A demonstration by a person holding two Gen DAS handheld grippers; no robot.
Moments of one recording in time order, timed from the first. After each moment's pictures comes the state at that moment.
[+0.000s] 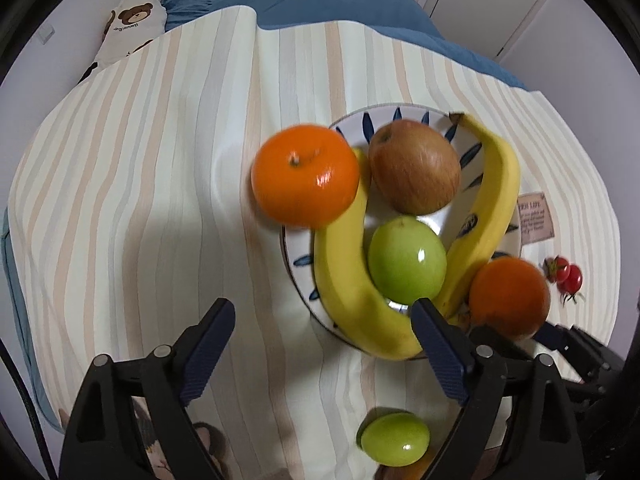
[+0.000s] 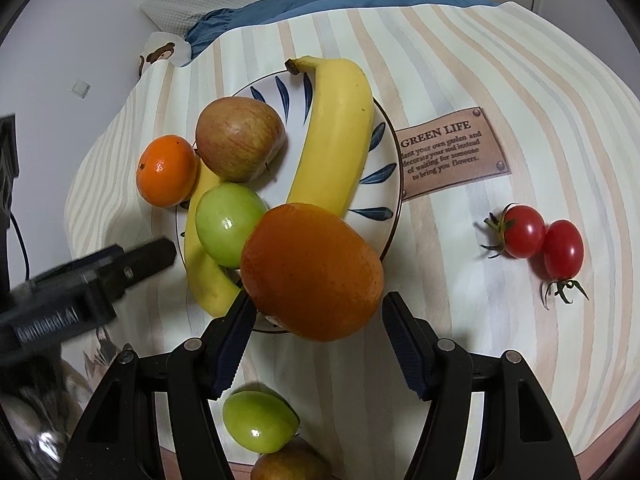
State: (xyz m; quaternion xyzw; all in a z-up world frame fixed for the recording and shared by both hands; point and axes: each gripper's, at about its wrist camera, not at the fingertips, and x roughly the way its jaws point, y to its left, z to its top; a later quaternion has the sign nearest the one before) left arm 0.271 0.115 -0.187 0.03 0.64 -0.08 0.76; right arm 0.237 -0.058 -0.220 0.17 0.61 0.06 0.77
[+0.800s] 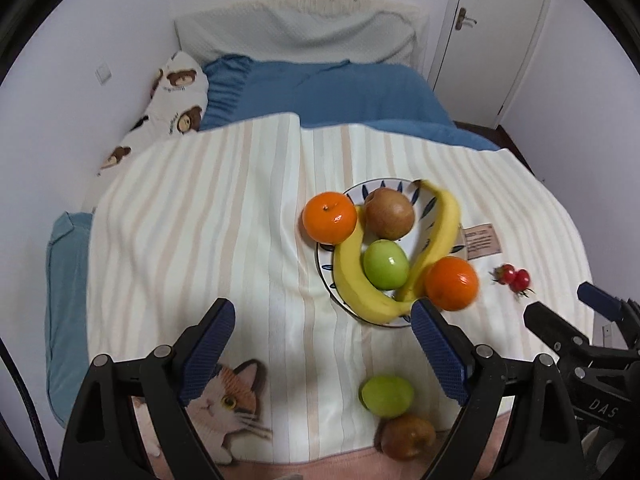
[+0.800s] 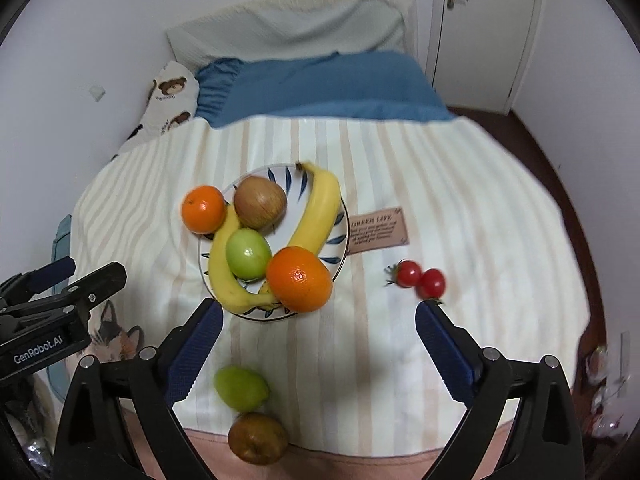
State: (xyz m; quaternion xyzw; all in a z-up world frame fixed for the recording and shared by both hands) left arm 0.179 0.127 -0.062 0.03 0.52 -0.05 0.85; right arm 0.171 -0.067 -0.084 0.07 0.51 0.02 0.86
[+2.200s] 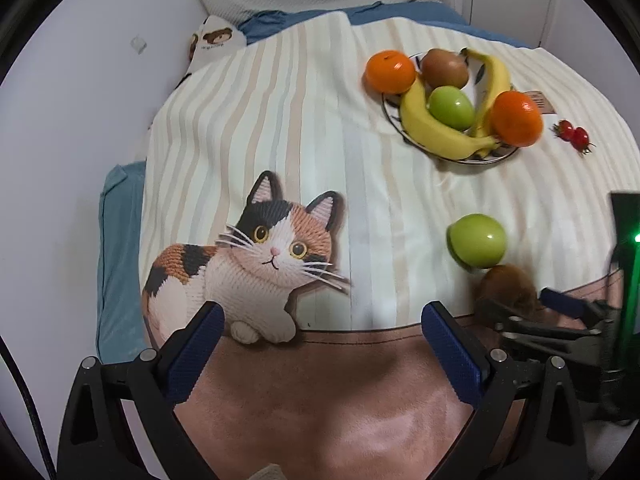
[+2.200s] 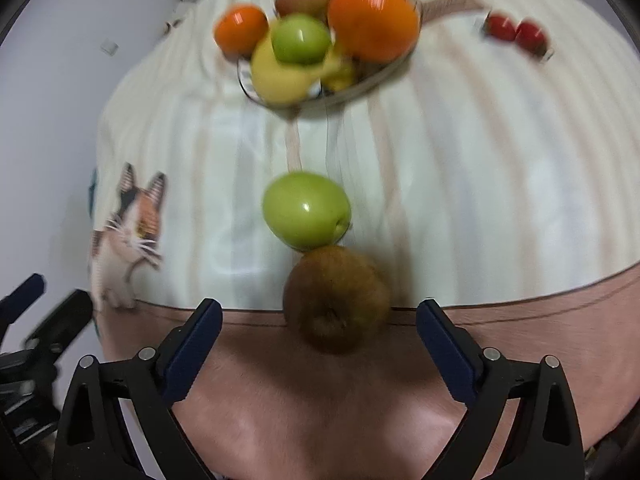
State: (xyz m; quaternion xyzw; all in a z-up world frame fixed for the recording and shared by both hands) left arm 0.080 0.162 -0.136 0.12 0.59 0.04 0.80; right arm 0.070 0.001 -0.228 0.17 0.63 0.09 0.75
